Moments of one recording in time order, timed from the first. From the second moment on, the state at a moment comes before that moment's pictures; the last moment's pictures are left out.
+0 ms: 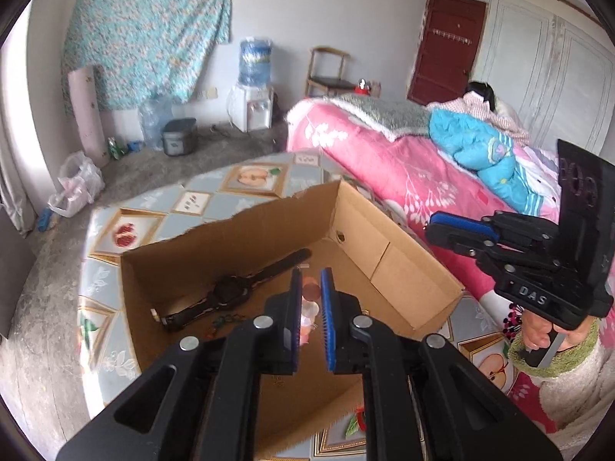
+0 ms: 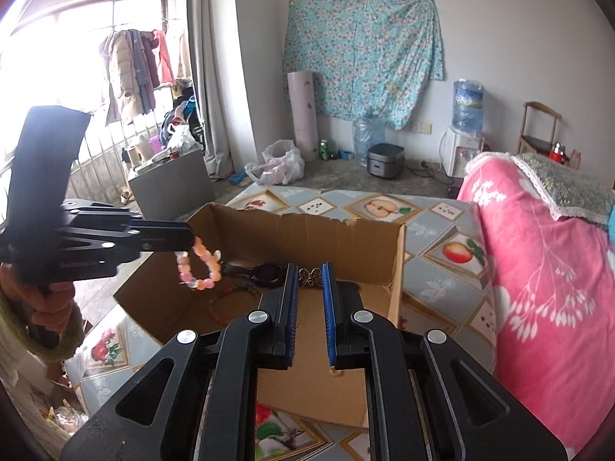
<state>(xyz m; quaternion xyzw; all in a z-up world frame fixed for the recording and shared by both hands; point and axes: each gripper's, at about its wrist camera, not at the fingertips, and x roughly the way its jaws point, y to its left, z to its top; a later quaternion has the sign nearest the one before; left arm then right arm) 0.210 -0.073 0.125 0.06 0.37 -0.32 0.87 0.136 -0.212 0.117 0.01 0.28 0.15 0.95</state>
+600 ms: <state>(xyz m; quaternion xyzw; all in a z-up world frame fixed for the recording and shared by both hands) 0.336 -0.169 -0.001 0.05 0.64 -0.35 0.68 0.145 -0.247 0.104 0.03 0.29 0.13 0.95</state>
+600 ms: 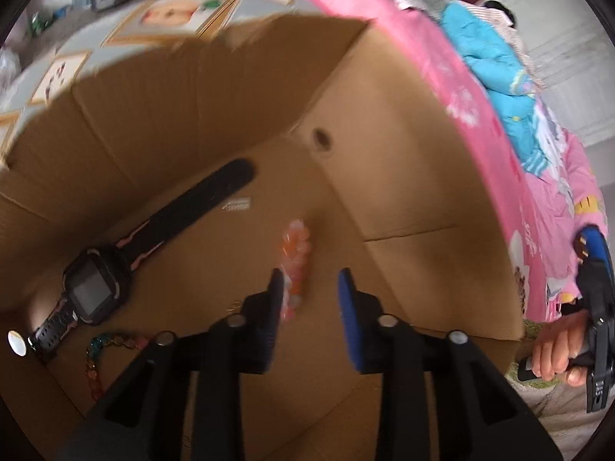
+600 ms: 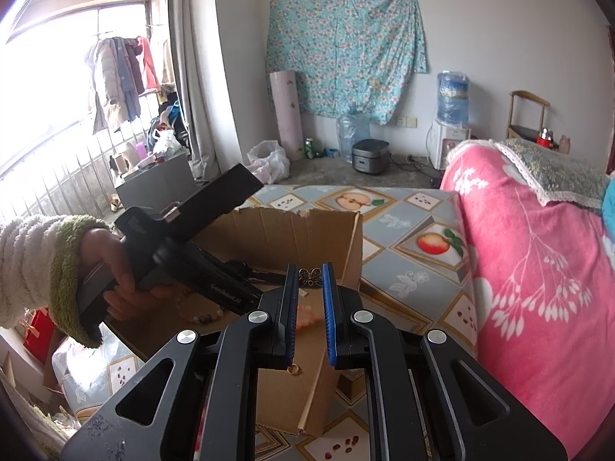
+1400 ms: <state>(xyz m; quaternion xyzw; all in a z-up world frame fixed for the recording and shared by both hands) 0.221 0.025 0.122 -0.08 0.40 -0.19 0.89 0.221 -0.148 0.045 -0.04 0.59 0.28 0.76</state>
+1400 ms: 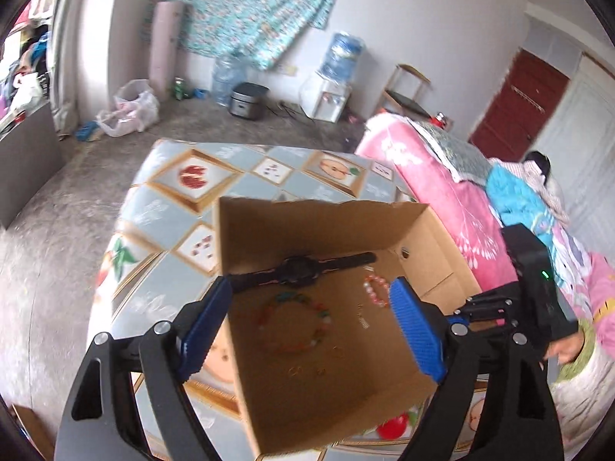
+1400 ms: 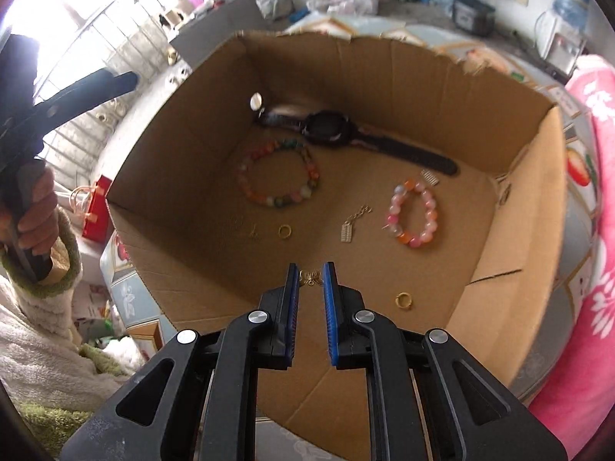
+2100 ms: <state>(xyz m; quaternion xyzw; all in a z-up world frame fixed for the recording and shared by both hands) 0.124 0.067 0.124 -0.09 0.33 -0.11 0.93 0.134 -0.176 0.134 0.06 0.44 0.19 0.88</state>
